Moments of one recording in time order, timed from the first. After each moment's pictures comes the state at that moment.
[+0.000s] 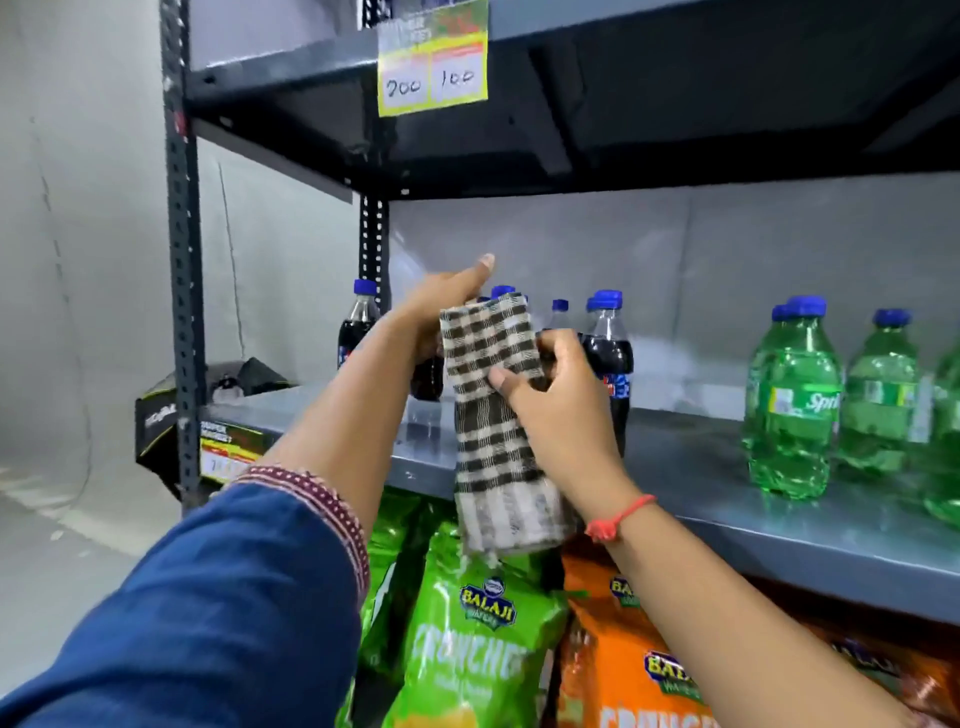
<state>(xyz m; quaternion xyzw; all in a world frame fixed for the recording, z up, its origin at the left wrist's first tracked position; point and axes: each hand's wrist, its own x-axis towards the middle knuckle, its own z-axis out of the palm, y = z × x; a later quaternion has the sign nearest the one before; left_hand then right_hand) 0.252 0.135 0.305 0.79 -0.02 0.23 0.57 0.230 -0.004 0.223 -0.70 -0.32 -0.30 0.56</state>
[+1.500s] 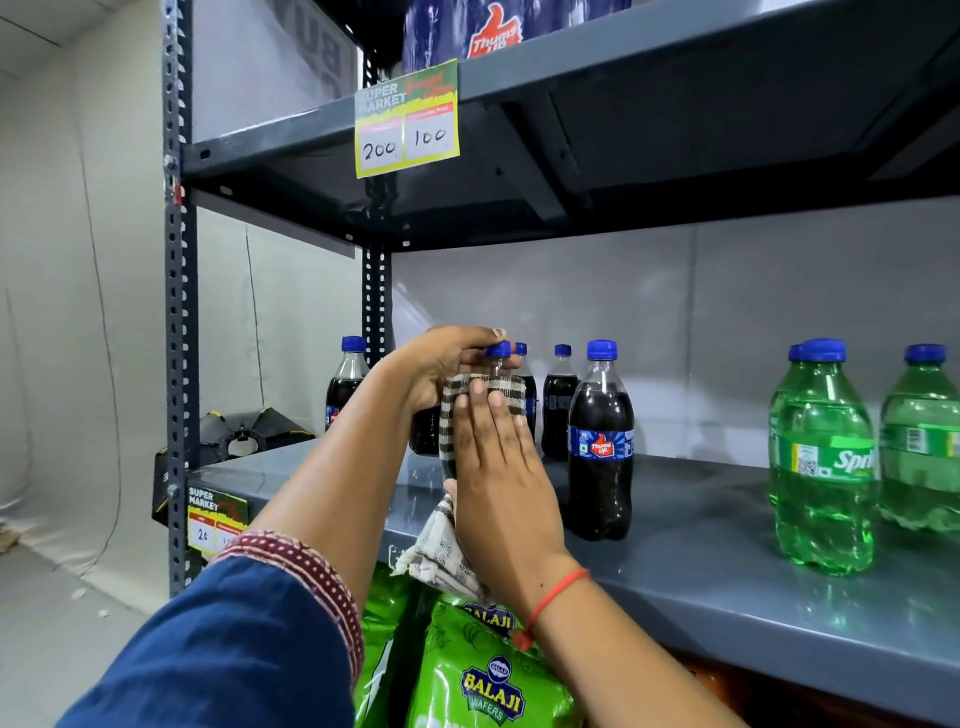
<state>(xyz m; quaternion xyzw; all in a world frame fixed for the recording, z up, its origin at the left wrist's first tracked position) 0.275 0.129 0.314 0.74 -0.06 0.16 0.65 0.259 0.028 0.197 -0.81 -0.36 -0.46 0.09</state>
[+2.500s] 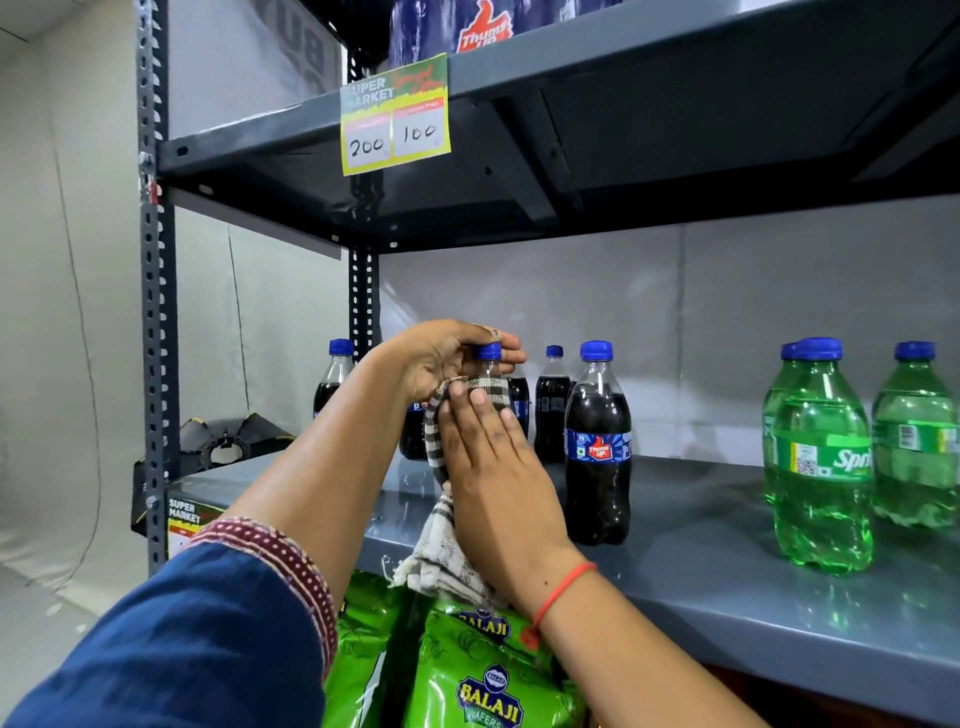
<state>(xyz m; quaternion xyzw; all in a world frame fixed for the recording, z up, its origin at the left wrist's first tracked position) 0.279 0.131 0.324 0.73 -0.09 0.10 0.67 0.259 0.024 0.203 -0.80 -0.38 -0.46 0.00</state>
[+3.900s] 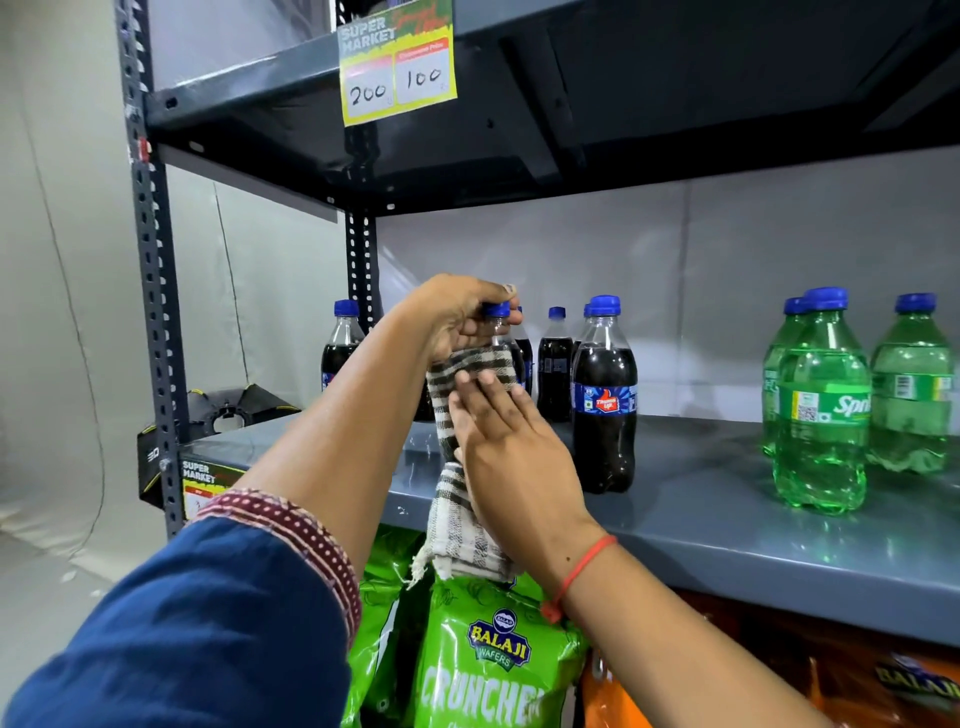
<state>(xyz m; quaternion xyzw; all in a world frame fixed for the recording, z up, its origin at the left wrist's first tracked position) 0.271 0.117 0.323 0.76 -0.02 0.19 0.62 0.249 0.018 0.195 -0.80 -0.39 -0.45 0.06</state>
